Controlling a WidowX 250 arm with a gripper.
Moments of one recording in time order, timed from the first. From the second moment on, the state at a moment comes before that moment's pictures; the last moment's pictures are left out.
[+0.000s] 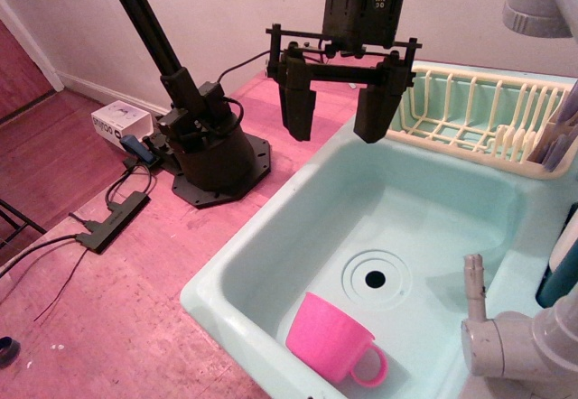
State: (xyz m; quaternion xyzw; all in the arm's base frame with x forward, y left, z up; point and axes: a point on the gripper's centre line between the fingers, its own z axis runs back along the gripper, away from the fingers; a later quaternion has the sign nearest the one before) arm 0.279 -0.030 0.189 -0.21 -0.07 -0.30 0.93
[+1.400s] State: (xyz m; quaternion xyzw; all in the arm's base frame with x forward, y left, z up) arm 0.318 -0.112 0.102 -0.26 0.01 -0.25 0.93
